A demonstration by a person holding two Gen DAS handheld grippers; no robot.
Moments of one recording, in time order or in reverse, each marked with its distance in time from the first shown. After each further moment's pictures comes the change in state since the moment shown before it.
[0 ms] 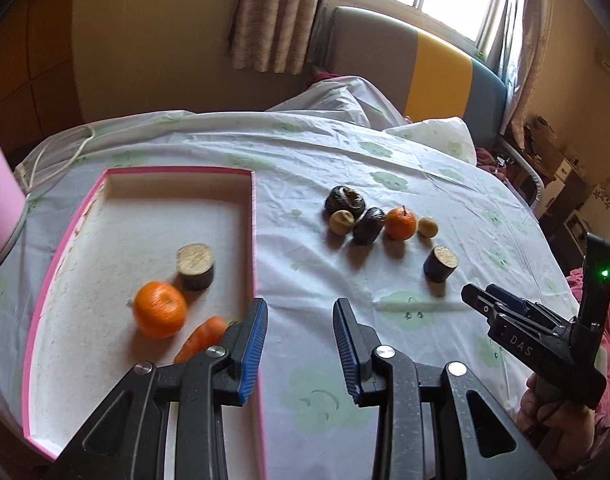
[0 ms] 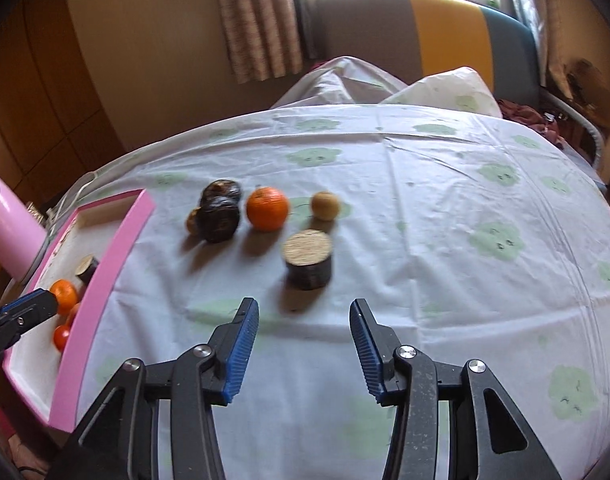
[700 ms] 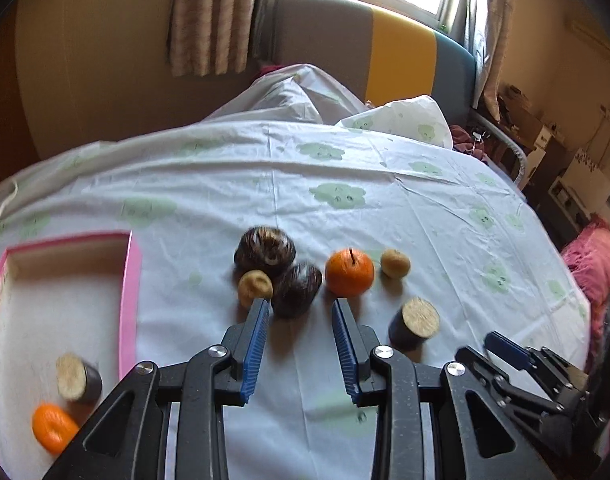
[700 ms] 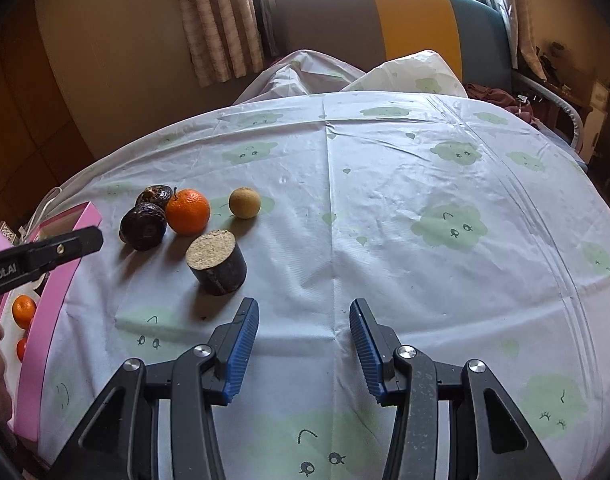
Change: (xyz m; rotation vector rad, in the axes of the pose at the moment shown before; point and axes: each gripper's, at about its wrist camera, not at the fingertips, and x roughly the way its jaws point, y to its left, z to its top) left arm 0.085 -0.071 0.056 0.150 0.007 -0.049; right arm 0.017 -0.042 -0.003 0.060 0.008 -0.041
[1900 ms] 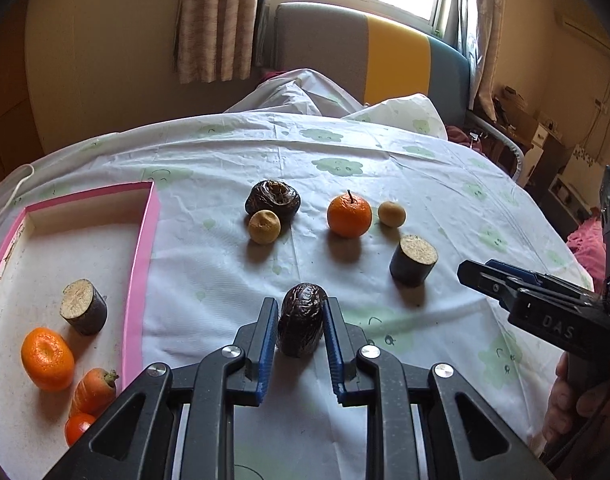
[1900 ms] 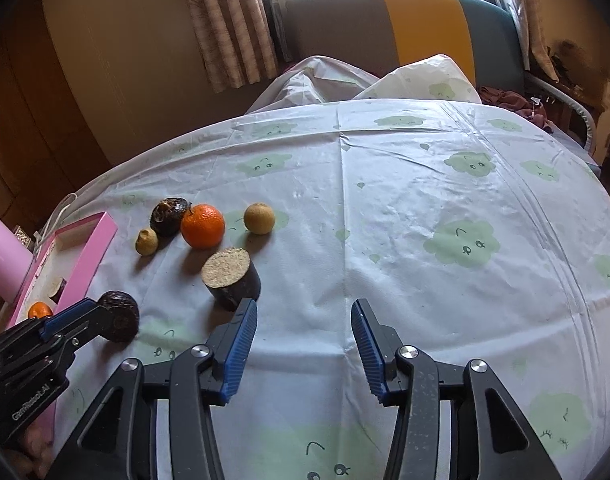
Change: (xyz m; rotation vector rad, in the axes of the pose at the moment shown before) left arm -0.024 0.005 -0.061 -0.015 -0.051 -0.003; right arm -0.006 0.004 0.015 -0.010 -0.020 0.093
